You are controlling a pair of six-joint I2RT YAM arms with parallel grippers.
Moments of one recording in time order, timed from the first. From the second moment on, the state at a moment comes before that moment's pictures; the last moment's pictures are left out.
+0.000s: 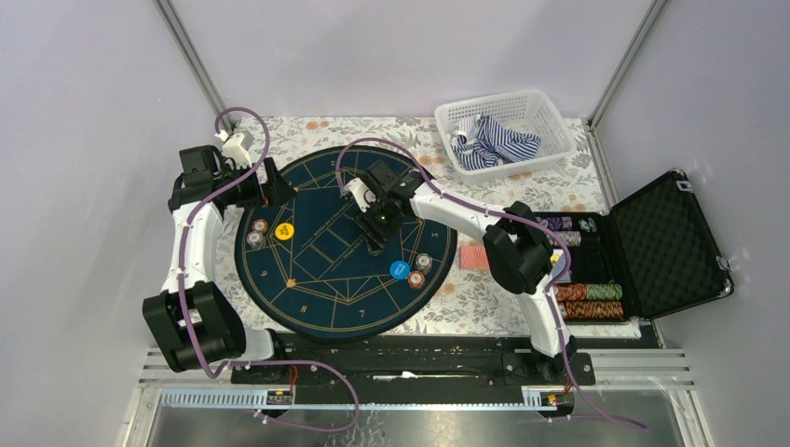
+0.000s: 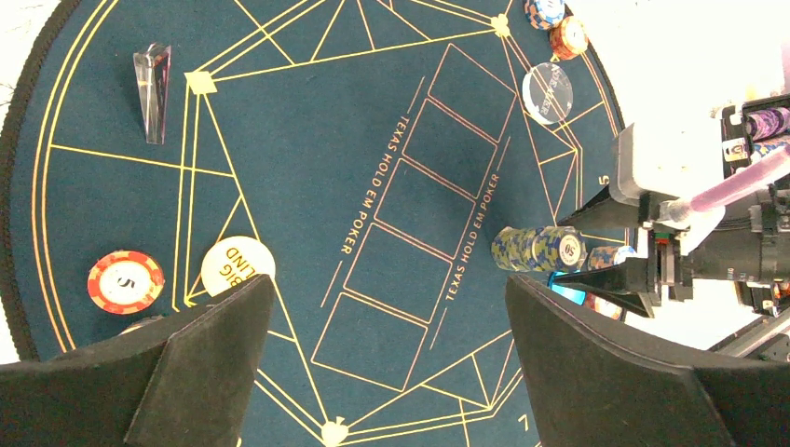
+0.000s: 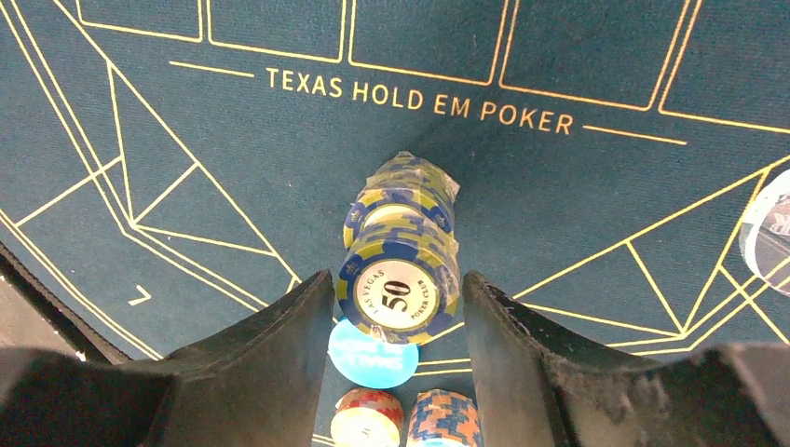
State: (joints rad) left arm 0.30 1.35 1.15 -0.59 0.70 0.05; right arm 0.83 2.14 1.77 -0.74 -0.23 -0.11
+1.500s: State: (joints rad) left arm 0.30 1.36 1.15 -0.59 0.70 0.04; right arm 0.50 2.06 1.61 -0.58 -0.11 -0.07
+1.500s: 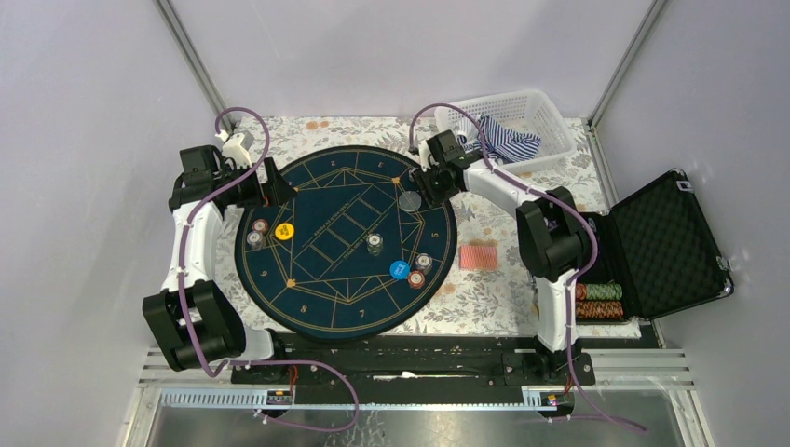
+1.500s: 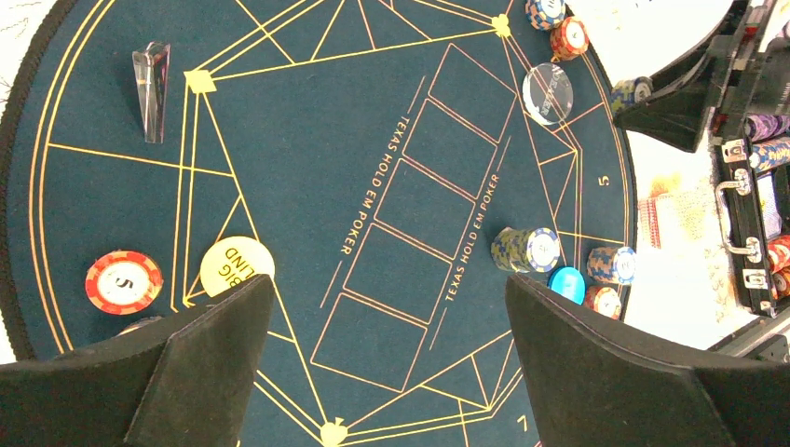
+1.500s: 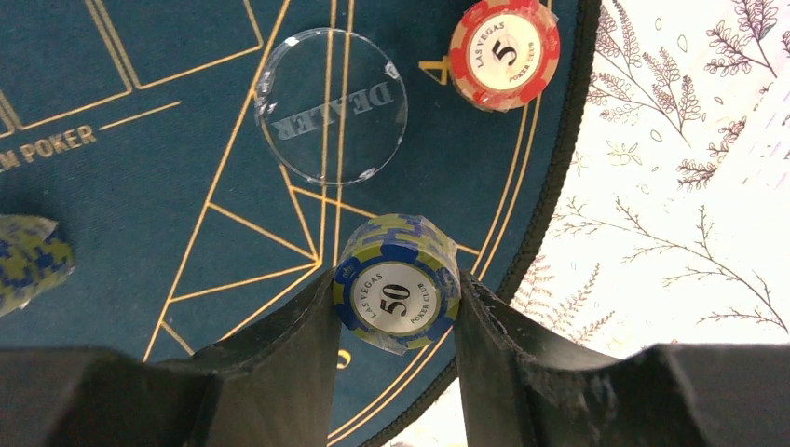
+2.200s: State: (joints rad) left arm 0.30 1.37 1.15 -0.59 0.70 0.04; right arm 0.50 2.21 1.69 -0.52 -0.03 -0.06
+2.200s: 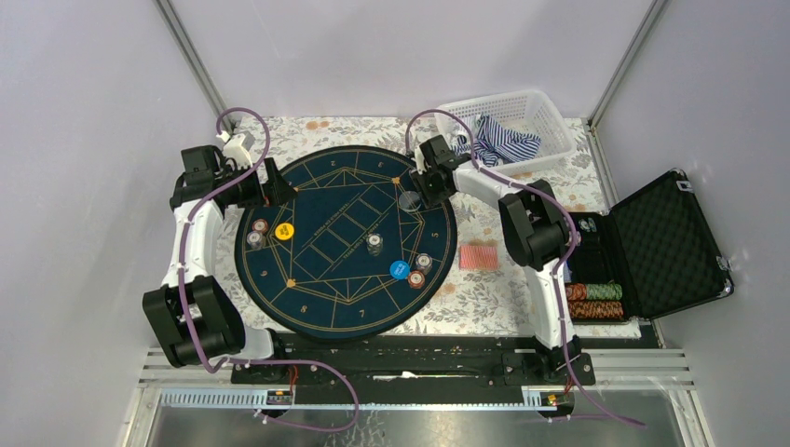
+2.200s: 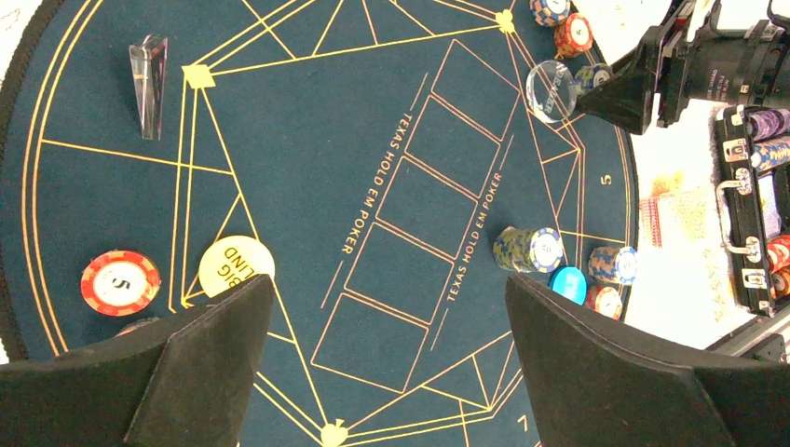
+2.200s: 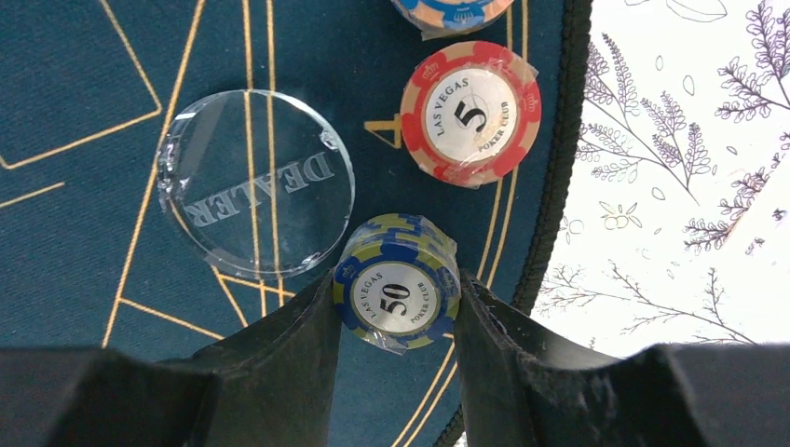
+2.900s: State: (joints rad) left arm 0.30 1.38 1.15 -0.59 0.70 0.04; right arm 0.50 2.21 1.71 -0.54 -0.03 -0.08
